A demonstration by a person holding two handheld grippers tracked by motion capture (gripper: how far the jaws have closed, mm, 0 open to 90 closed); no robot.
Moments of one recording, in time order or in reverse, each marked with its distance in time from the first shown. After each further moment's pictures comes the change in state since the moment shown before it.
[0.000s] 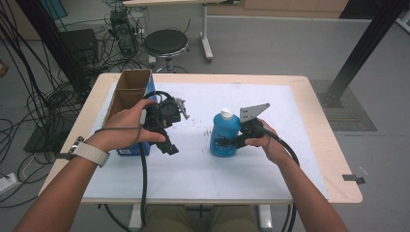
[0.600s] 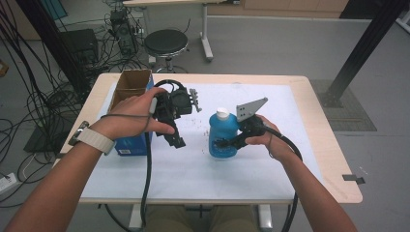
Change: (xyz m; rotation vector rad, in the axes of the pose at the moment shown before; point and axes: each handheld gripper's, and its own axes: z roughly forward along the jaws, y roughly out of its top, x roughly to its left) left arm -0.008 0.037 -0.028 0.048 0.017 0.079; right arm 0.022 0.036 -0.004 0.099 0.058 -0.065
